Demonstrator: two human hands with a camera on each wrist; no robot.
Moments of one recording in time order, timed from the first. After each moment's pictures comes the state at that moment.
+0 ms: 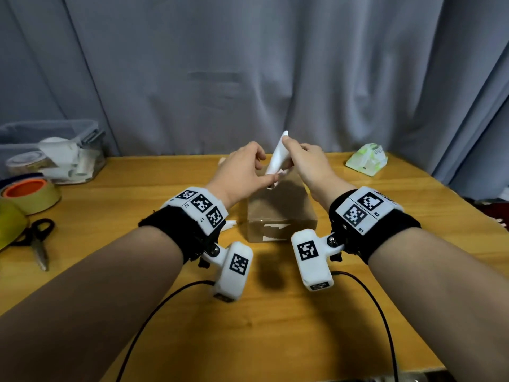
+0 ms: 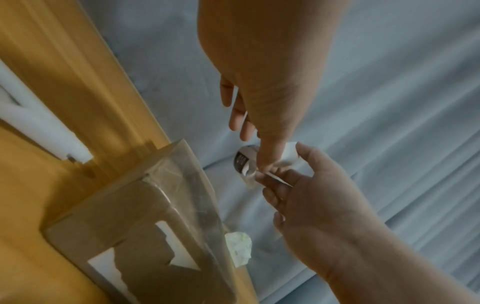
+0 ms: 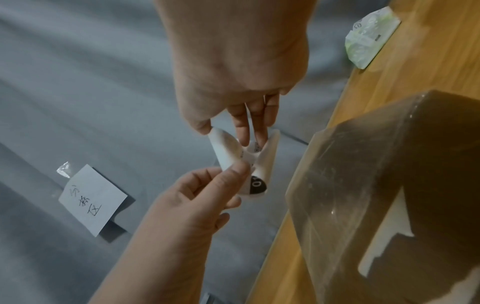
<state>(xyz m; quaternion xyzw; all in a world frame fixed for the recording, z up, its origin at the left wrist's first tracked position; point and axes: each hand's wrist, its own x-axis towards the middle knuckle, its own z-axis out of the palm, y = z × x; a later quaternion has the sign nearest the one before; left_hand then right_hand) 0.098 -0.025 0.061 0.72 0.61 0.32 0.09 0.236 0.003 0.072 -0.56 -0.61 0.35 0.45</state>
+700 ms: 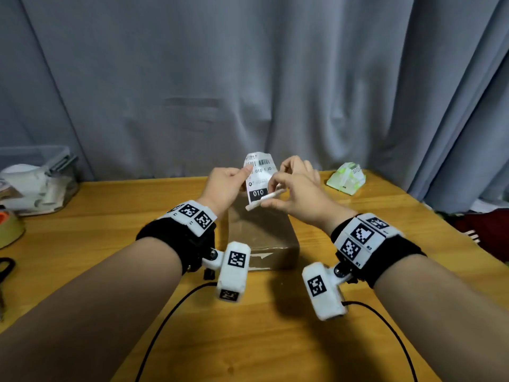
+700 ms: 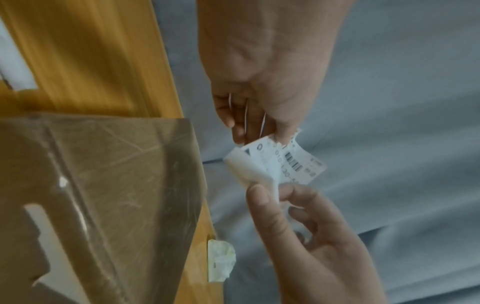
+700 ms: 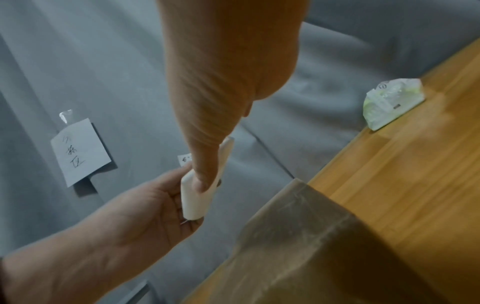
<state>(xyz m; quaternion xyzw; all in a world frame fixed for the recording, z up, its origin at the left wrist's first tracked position) 0.107 0.028 0.058 0.56 0.54 0.54 0.33 0.279 0.013 0.074 -0.48 -0.84 0.05 0.26</state>
